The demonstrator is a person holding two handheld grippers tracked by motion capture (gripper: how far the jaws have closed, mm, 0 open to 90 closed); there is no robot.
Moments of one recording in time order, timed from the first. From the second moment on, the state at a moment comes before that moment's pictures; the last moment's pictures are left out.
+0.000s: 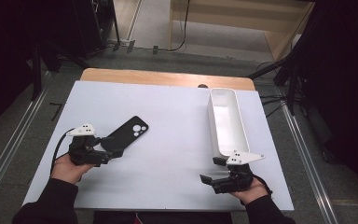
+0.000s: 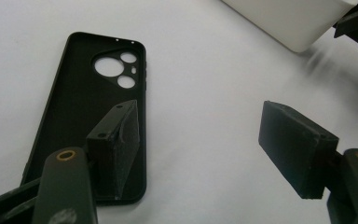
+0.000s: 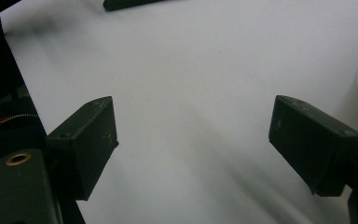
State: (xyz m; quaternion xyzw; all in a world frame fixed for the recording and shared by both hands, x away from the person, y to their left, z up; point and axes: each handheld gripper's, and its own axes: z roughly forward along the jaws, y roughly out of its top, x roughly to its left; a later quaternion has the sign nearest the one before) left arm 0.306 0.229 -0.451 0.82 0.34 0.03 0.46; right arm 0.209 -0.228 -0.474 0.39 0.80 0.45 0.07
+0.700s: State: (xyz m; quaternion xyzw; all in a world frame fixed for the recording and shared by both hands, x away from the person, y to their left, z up) left arm 0.340 0.233 -0.445 0.82 0.34 0.04 0.45; right arm 0.209 -0.227 -0.474 0.39 0.80 0.45 0.07
